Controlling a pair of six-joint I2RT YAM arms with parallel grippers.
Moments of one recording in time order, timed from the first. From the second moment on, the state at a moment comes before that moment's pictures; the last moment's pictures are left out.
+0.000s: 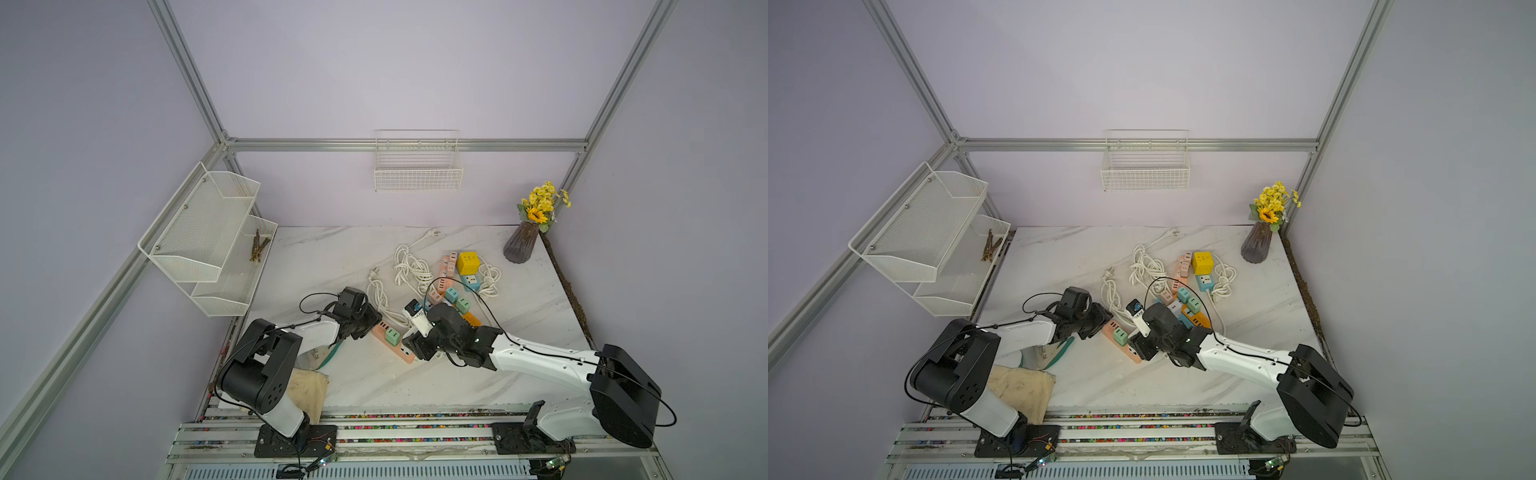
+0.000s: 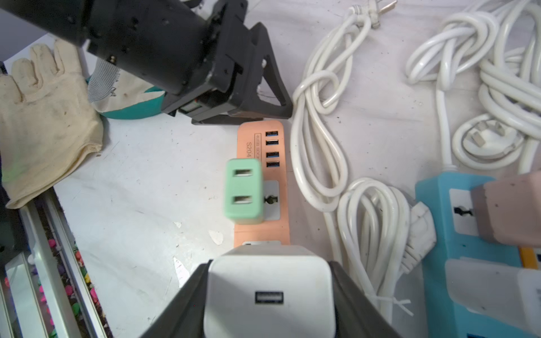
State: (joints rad) left arm -0.42 1.62 0.74 -0.02 0.17 -1.07; right arm 0.87 1.41 0.80 -0.12 -0.05 0.11
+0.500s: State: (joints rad) left arm -0.36 1.24 0.67 -0.16 0.08 -0.93; right arm 0.88 1.25 0.70 -0.03 -0.13 0.11
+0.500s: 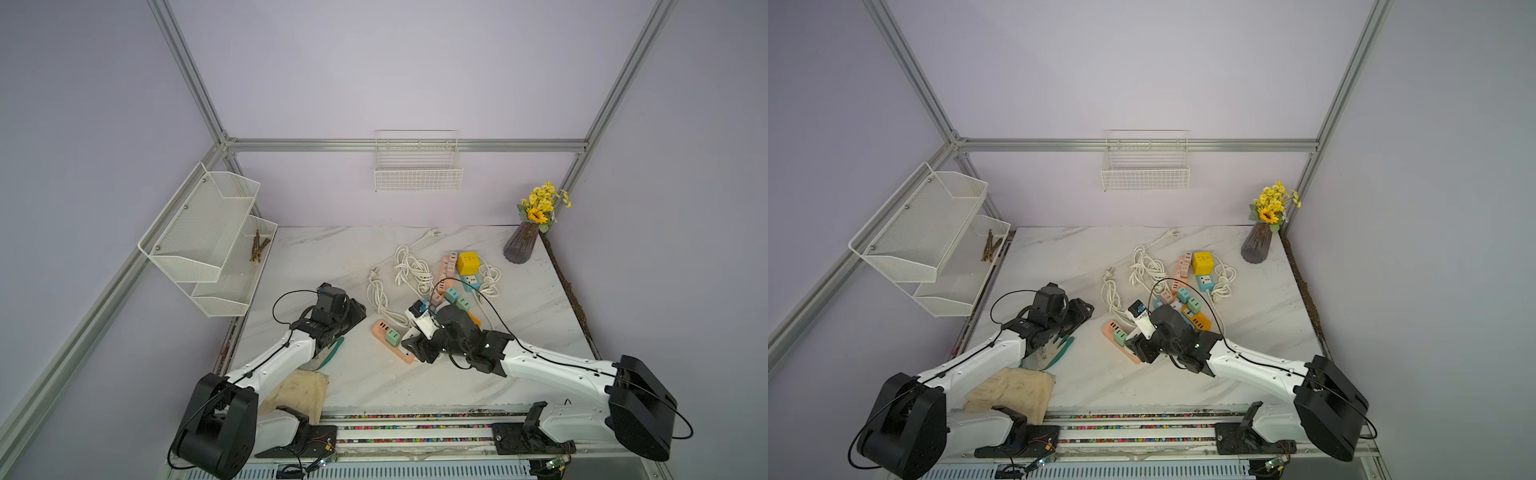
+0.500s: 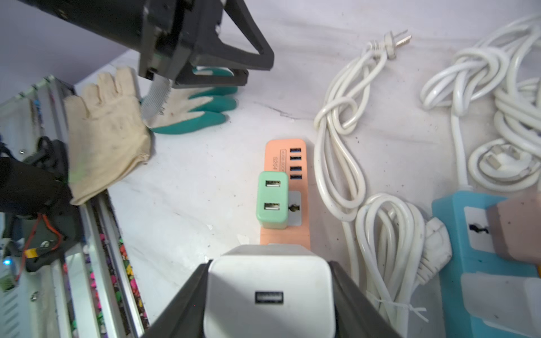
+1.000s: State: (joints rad) left arm -0.33 0.65 0.38 0.05 -0.10 -0.61; right arm 0.85 1.46 0.62 0.56 -0.62 0.49
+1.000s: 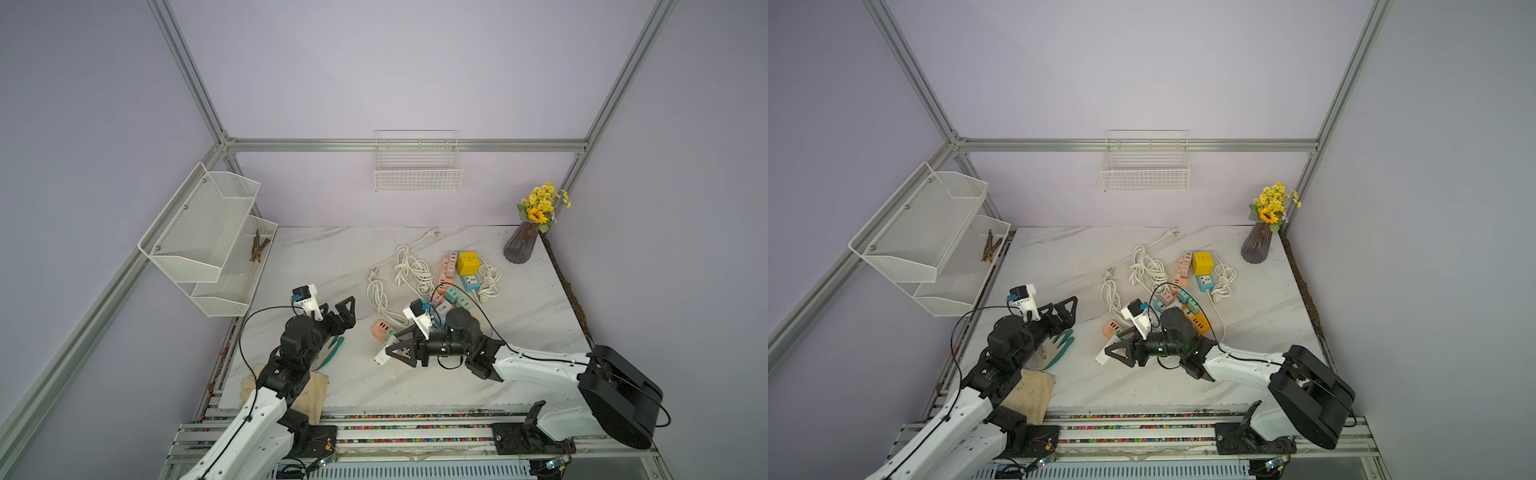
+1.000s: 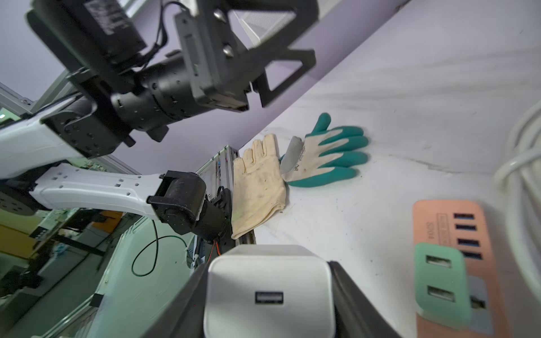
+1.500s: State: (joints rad) left arm -0.31 0.52 0.33 0.03 -0.41 -0.61; right arm 1.07 1.90 1.15 0.09 -0.39 0.35
